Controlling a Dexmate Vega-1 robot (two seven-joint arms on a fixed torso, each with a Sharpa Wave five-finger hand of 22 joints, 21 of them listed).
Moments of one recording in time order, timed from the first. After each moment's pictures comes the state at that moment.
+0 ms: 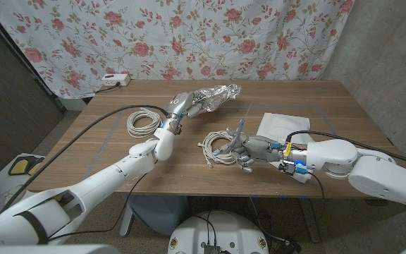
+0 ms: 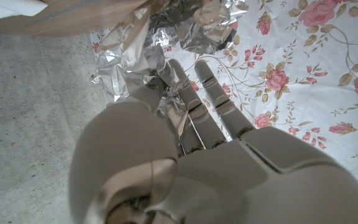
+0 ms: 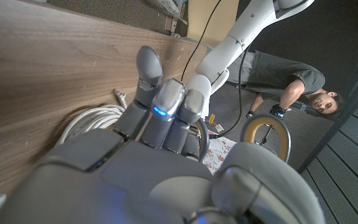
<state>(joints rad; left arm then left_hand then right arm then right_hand) 0.66 0.59 0.80 -1.37 0.61 -0.10 0.71 1.13 0.20 0.52 -0.13 0.18 0.82 -0.10 0.37 0.31 0.78 -0.19 0.57 0.57 0.93 -0.23 0.41 0.44 0.63 -0.02 0.57 0.32 -1.17 -1.18 -0.40 -2.20 0.76 -0.04 0.42 0.40 0.08 -0.32 0.14 0.27 0.52 0.06 0.23 0.25 0.97 -0.18 1.54 1.22 1.10 -0.20 1.58 1.24 0.91 -0.12 1.52 0.58</state>
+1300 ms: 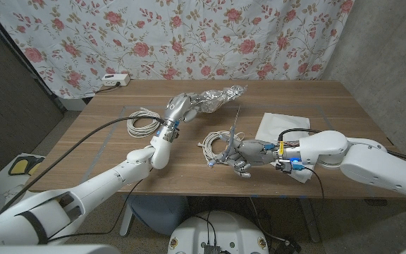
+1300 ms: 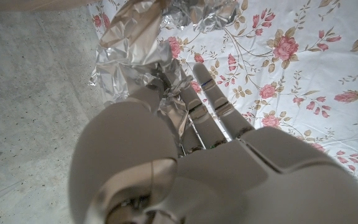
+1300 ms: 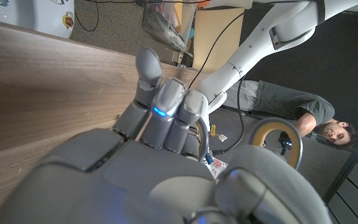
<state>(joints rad) 0.66 0.59 0.81 -1.27 0.68 -0.24 0.94 1.13 0.19 0.53 -0.11 0.18 0.81 -0.13 0.38 0.31 0.76 -0.20 0.57 0.61 0.91 -0.23 0.36 0.44 0.59 -0.06 0.61 0.34 -0.99 -1.15 -0.51 -2.20 0.72 -0.19 0.58 0.35 0.01 -0.34 0.15 0.28 0.49 0.09 0.21 0.24 0.96 -0.18 1.55 1.23 1.10 -0.20 1.58 1.24 0.91 -0.12 1.52 0.60</state>
